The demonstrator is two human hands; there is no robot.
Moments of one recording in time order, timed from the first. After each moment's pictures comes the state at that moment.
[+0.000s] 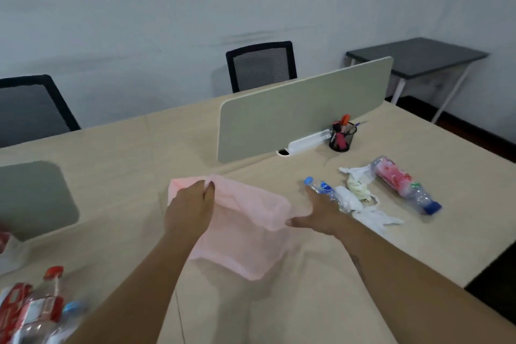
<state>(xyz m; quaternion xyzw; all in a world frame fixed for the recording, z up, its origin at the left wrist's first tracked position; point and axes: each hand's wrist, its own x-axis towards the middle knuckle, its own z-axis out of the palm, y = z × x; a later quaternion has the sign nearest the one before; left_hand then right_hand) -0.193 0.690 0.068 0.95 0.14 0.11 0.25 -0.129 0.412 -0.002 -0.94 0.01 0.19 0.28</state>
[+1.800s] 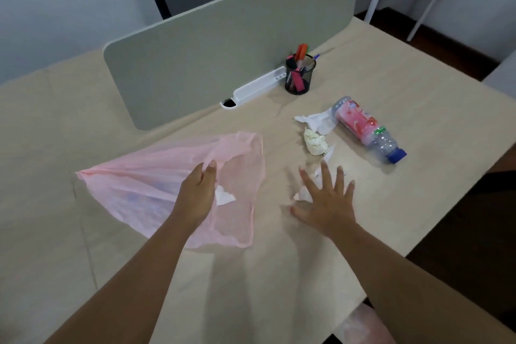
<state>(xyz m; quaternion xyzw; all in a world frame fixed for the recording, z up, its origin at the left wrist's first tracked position) -0.113 0.550 -0.025 0.84 0.13 -0.06 0.52 -0.135 0.286 -0.110 -1.00 0.03 0.04 0.07</state>
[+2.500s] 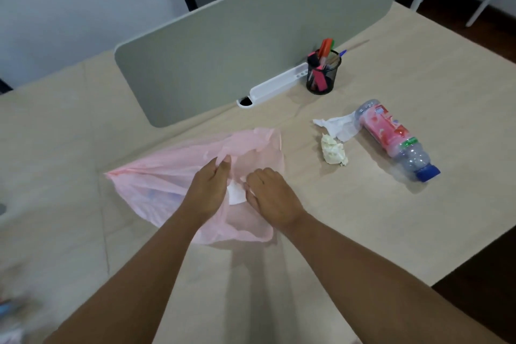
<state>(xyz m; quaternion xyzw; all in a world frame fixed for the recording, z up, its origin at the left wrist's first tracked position) -0.095 0.523 -0.002 0.88 0.13 -0.06 0.46 -0.078 0.379 -0.088 -0.92 -0.30 -0.13 0.24</state>
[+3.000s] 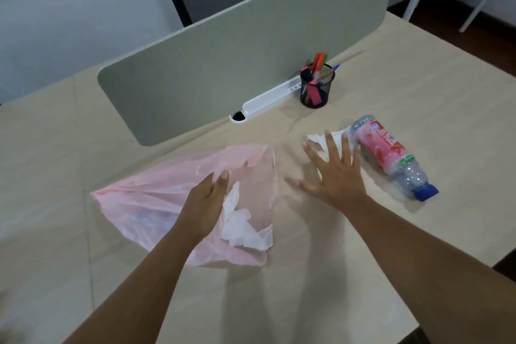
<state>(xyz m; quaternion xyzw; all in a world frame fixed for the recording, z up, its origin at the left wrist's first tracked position) -0.075 0.516 -0.005 0.89 0.10 -0.07 0.43 0.002 0.246 -0.105 -0.99 -0.09 -0.03 0.09</state>
